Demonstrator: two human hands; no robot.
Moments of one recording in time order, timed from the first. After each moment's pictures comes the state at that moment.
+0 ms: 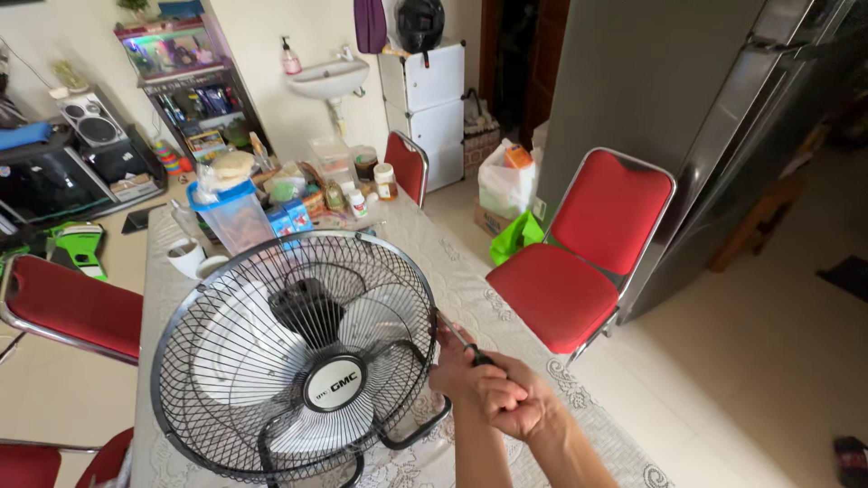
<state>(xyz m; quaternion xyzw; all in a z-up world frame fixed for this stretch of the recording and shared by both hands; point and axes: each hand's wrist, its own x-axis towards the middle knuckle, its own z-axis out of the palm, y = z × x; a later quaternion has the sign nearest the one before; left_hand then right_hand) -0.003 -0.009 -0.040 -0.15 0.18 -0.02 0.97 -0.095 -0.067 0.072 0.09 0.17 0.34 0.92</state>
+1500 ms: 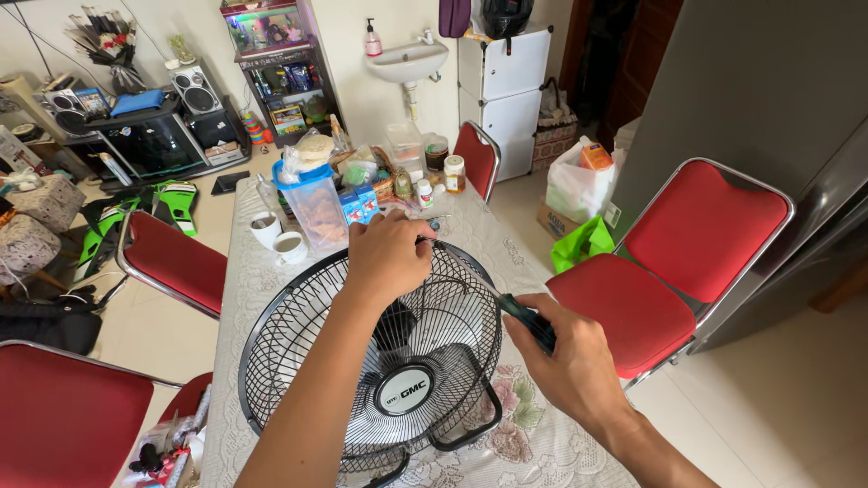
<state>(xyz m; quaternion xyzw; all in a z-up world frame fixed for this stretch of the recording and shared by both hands) 0.059 0.203 0.275 -0.95 0.19 -0.19 -0.16 -0.091 -0.002 0.259 -0.89 0.02 -0.17 0.43</state>
